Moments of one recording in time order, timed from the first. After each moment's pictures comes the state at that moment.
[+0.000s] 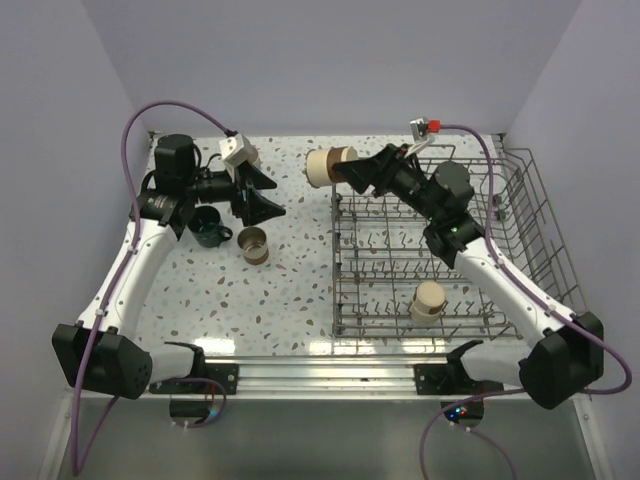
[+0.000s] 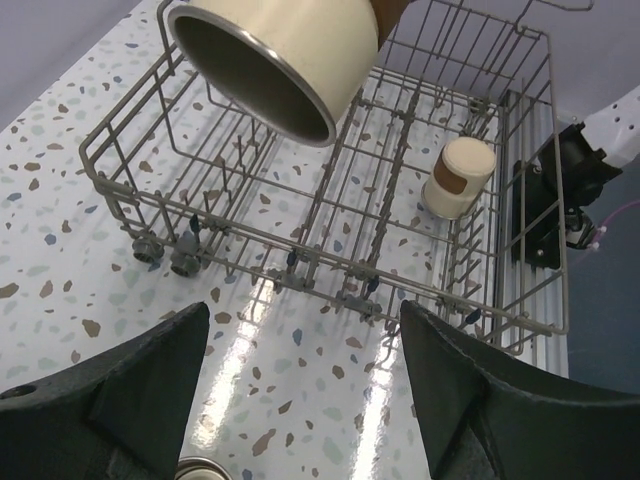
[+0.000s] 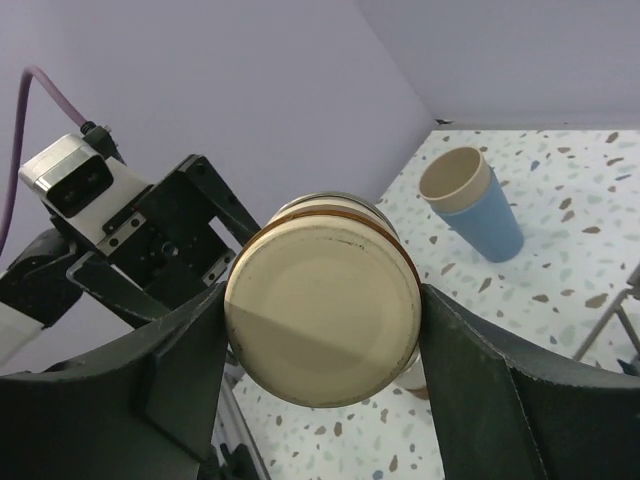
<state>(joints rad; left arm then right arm) -0.16 1.27 1.24 -0.39 1.09 0.21 0.46 1.21 1.03 0.33 -0.36 0.75</state>
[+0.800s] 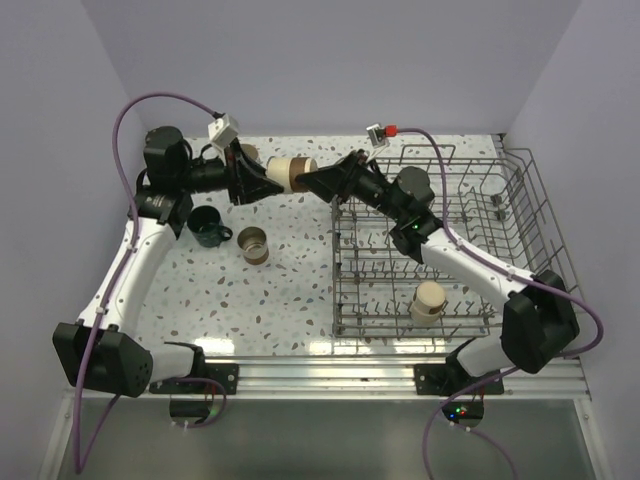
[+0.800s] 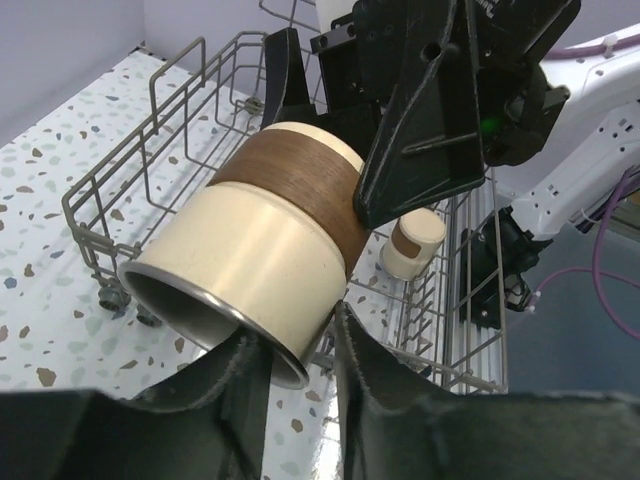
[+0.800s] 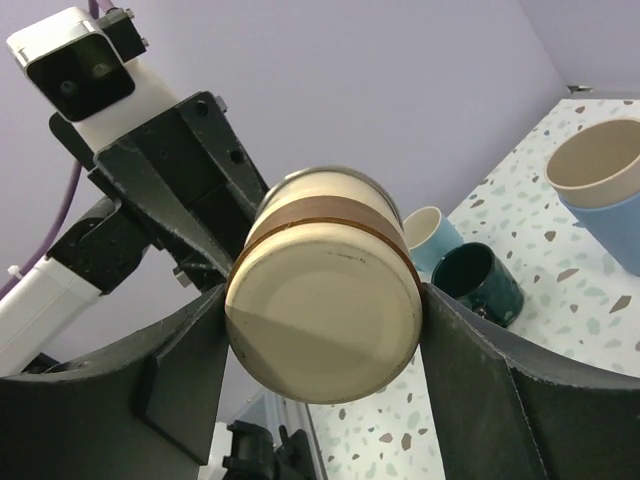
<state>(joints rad) -0.15 1.28 1.24 -0.12 1.14 -0.12 0.61 1.44 1.04 0.65 -0.43 0.89</state>
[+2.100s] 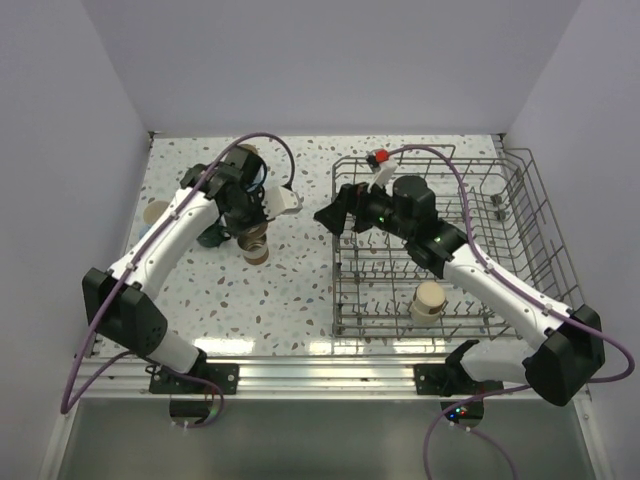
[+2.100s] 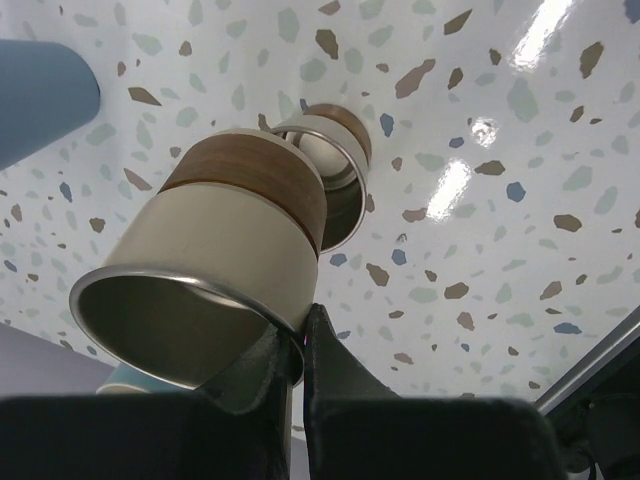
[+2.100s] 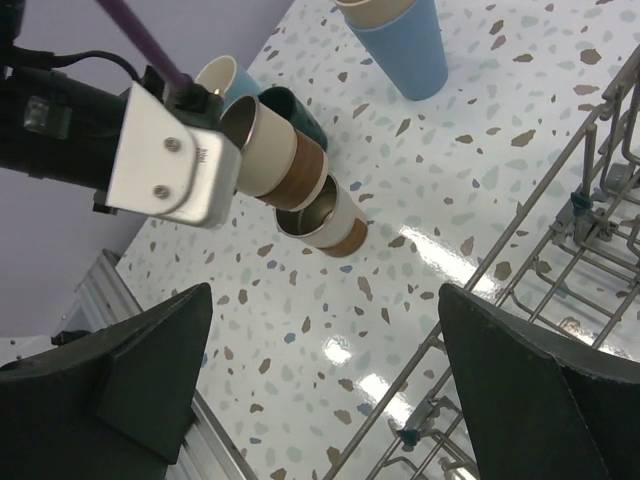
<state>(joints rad) -0.43 1.51 1.48 -1.15 0.08 0.79 0.64 1.25 1.02 -0.02 -0.22 0.49</state>
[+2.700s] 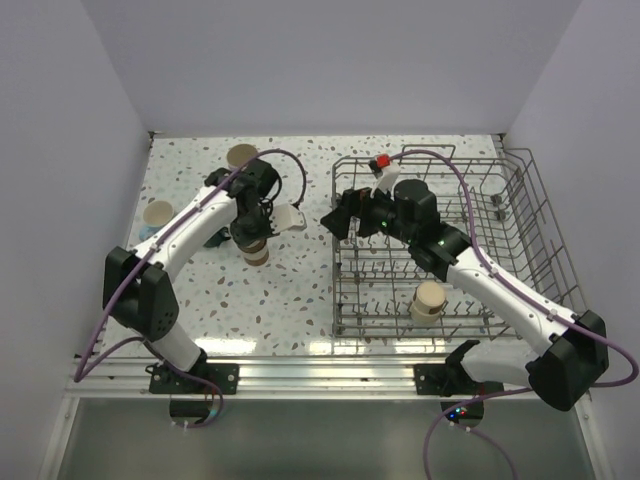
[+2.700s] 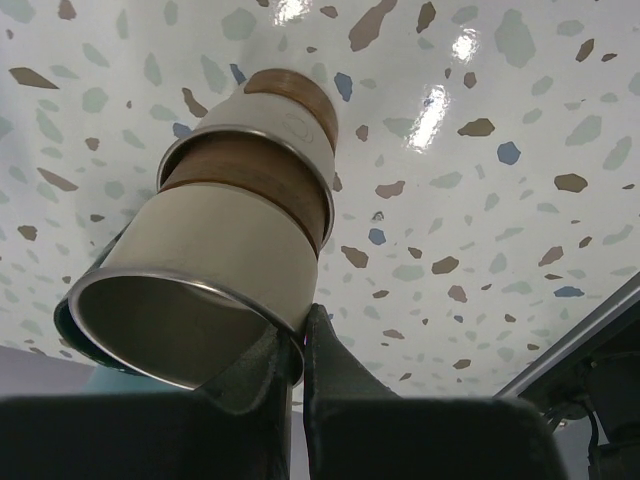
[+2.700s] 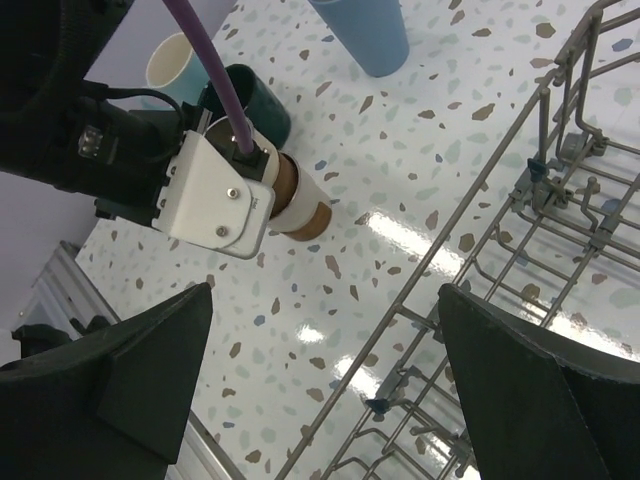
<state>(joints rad) -0.47 1.63 1.44 -1.19 -0.01 0.83 0.64 1.22 1.00 -0.10 -0.16 0.44</state>
